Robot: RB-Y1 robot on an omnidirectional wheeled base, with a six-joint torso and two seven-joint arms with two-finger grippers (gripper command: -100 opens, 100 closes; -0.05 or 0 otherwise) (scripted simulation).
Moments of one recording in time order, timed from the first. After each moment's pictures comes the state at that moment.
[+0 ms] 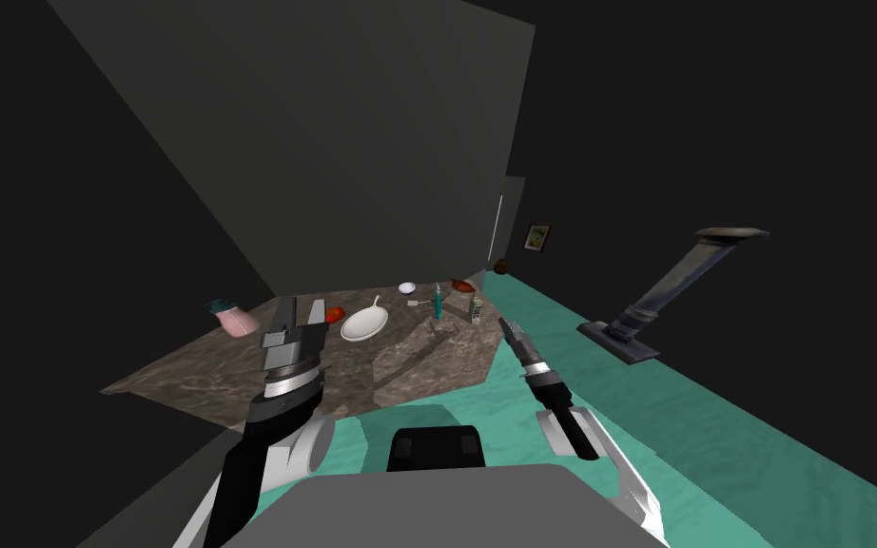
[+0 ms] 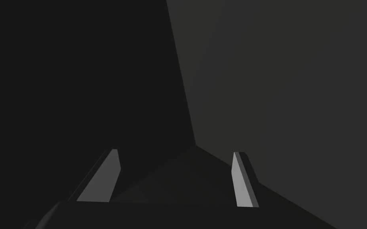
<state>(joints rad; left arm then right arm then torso) 0.52 0.02 0.06 -2.30 0.07 -0.63 -0.13 0.40 -0.23 -0.10 -1.87 0.38 -0.47 0.28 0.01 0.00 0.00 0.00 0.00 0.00</state>
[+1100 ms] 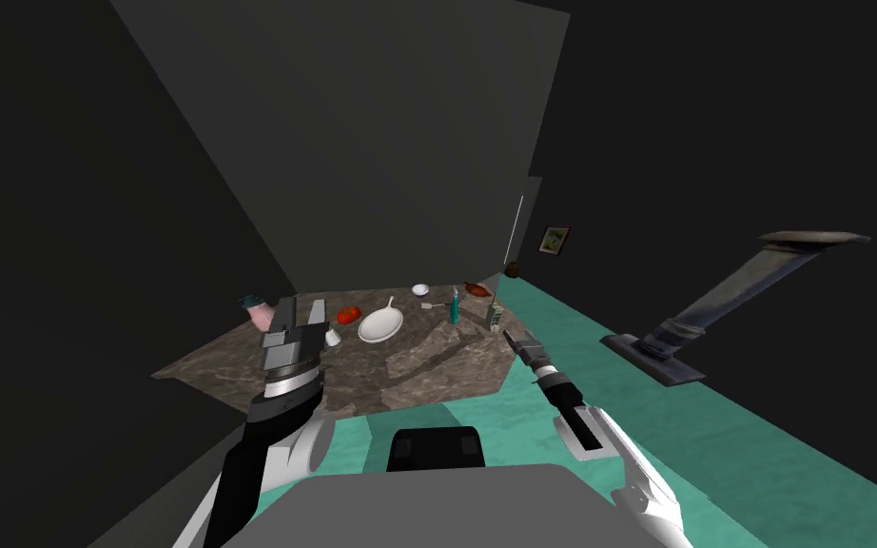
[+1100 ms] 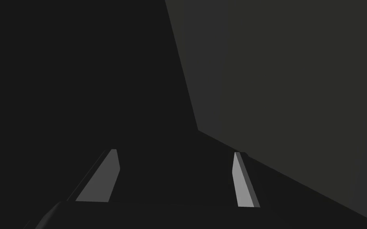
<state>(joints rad) 0.52 0.02 0.06 -2.30 0.07 -0.63 -0.13 0.36 -0.31 -0.19 -1.69 0.60 -0.40 0.54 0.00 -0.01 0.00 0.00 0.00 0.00</state>
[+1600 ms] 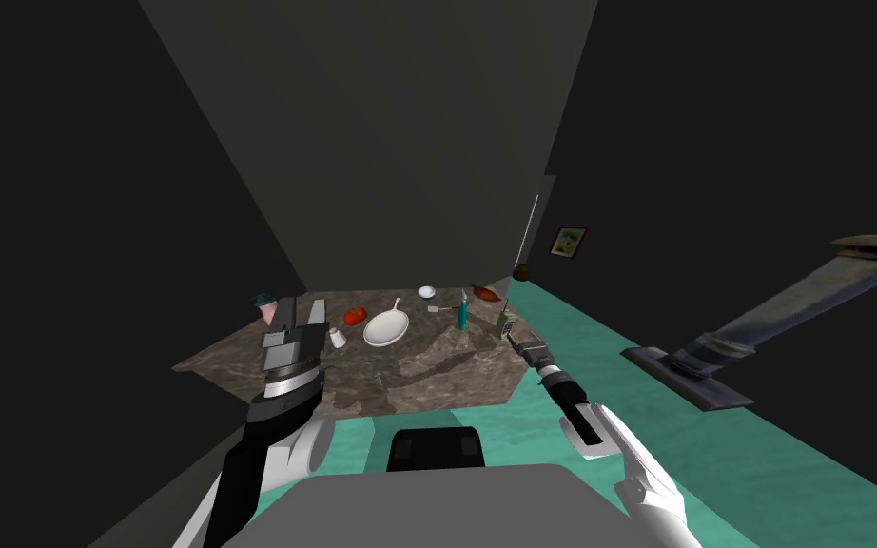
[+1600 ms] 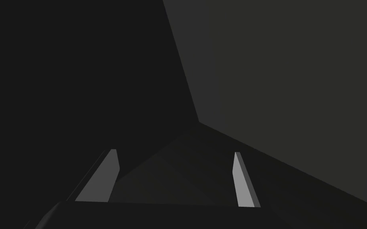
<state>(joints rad) 0.52 0.02 0.06 -2.30 0.07 -0.63 -0.13 0.33 -0.34 -0.22 -1.62 0.70 -0.37 0.64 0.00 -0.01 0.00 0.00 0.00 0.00</state>
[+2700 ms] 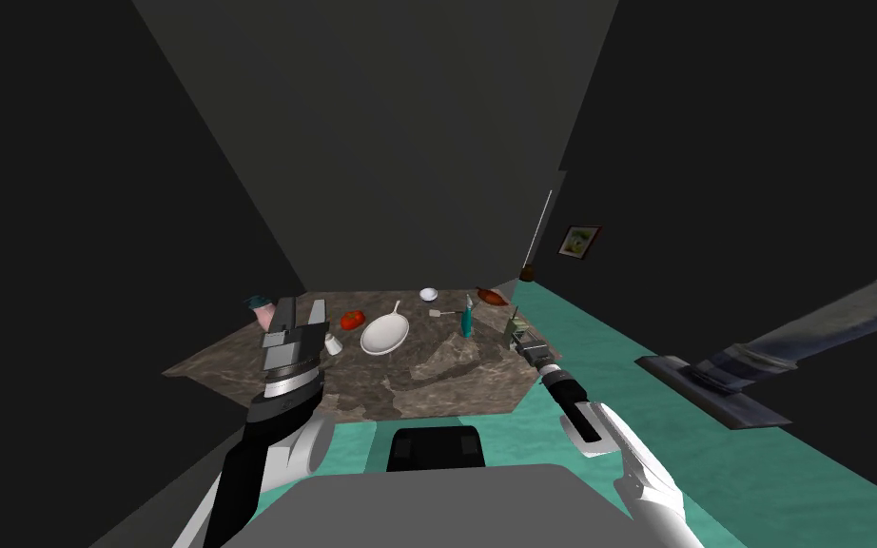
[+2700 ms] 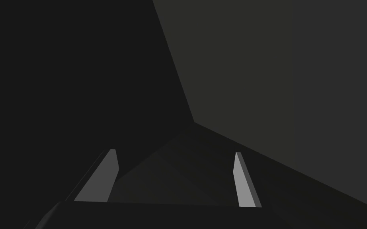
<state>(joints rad) 0.52 0.02 0.06 -2.30 0.07 -0.63 -0.13 0.31 -0.35 -0.23 -1.61 0.73 -0.36 0.67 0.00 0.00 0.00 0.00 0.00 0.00</state>
